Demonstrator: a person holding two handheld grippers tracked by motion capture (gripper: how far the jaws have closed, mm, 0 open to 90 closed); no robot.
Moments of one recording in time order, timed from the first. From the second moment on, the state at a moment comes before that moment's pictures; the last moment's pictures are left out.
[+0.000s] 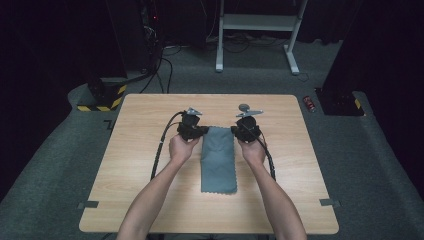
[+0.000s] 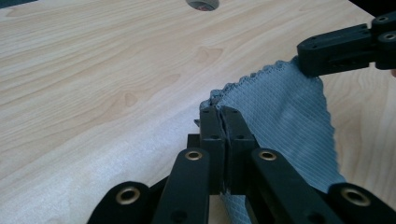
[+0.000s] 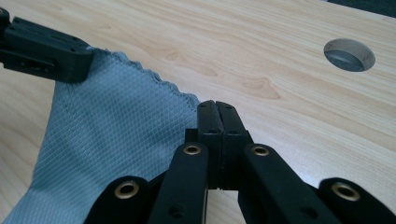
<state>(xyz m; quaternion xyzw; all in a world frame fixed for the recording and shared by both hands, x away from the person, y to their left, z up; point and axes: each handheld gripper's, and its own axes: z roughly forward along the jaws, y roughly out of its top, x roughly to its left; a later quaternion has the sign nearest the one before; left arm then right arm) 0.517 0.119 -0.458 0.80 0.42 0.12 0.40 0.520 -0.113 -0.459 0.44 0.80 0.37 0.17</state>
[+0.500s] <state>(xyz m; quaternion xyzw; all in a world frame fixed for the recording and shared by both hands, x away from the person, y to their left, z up) 0.497 0.121 -0.464 0.81 0.41 0.10 0.41 0.498 -0.119 -0.466 0.42 0.81 0.38 0.16</state>
